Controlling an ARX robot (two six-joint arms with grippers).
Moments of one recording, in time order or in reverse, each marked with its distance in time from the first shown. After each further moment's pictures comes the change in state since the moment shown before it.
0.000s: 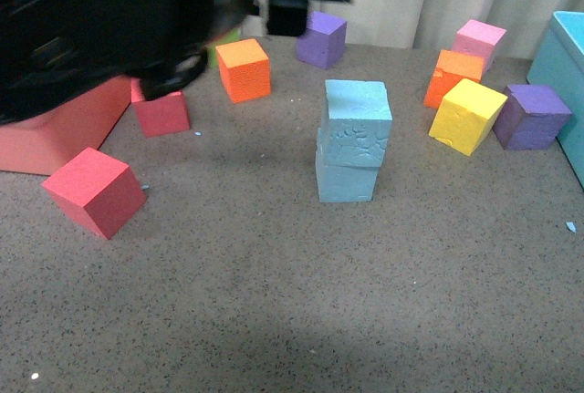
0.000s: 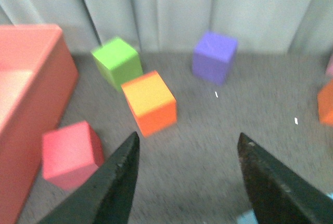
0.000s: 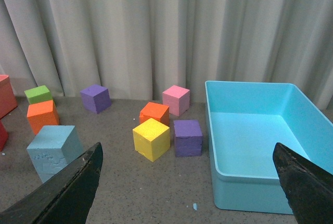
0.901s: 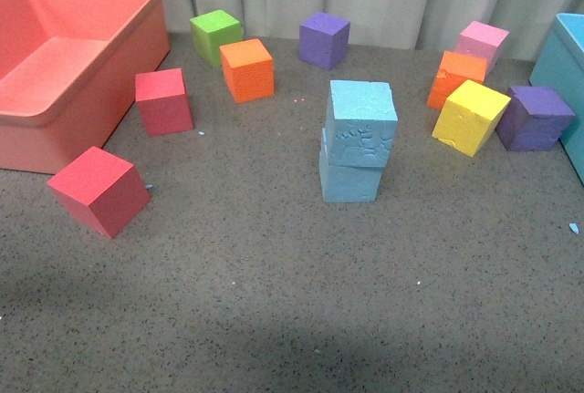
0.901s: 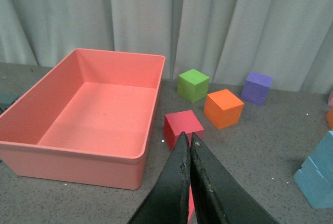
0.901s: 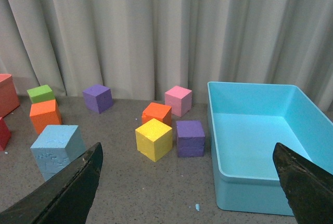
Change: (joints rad) left arm 0.381 -0.800 -0.812 0.187 0.365 0.067; right arm 0.000 0.000 0.000 0.000 -0.002 0.000
